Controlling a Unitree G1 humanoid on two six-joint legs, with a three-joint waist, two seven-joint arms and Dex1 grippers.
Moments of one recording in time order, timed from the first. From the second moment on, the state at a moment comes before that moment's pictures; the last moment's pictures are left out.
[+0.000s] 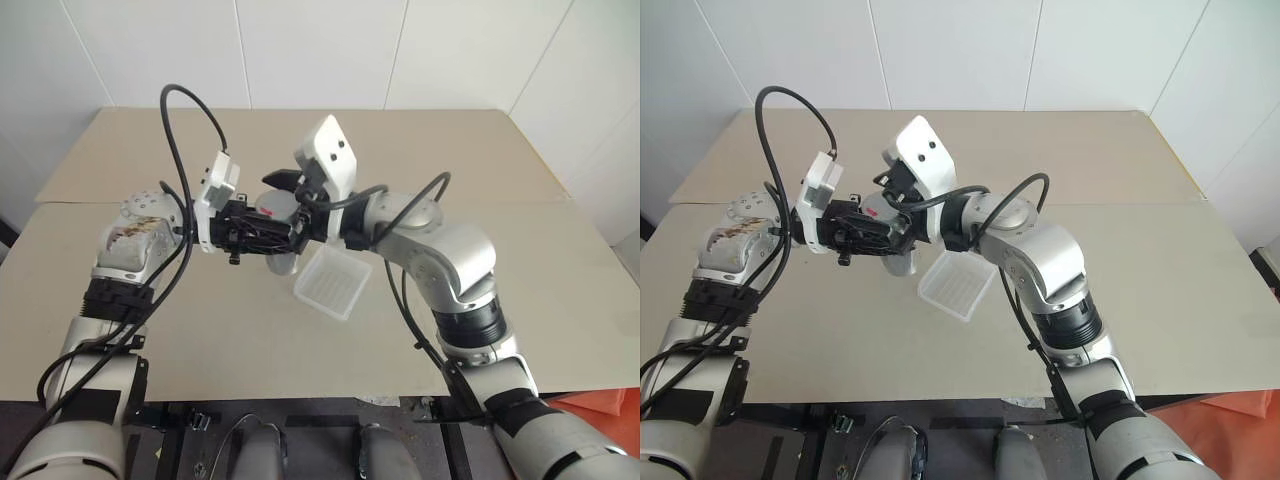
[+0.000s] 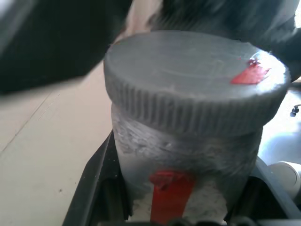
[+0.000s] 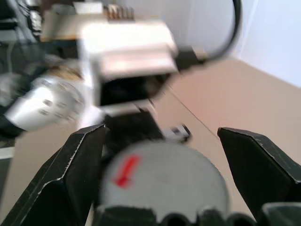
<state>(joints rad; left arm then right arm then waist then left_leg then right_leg) -0.86 0.64 -0.09 0.33 -0.51 0.35 -1.48 -0.94 -0.19 0.22 -0.20 0.43 0.84 0.55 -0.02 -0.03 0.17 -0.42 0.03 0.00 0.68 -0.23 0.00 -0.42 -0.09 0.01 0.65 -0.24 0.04</state>
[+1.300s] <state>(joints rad) -0.84 0.64 -0.04 0.35 -0.49 0.34 -1.52 -0.85 -0.45 0.06 -0.32 0.60 0.82 0.75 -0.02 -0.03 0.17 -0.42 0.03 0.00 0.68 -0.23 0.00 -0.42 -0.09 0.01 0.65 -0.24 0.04</state>
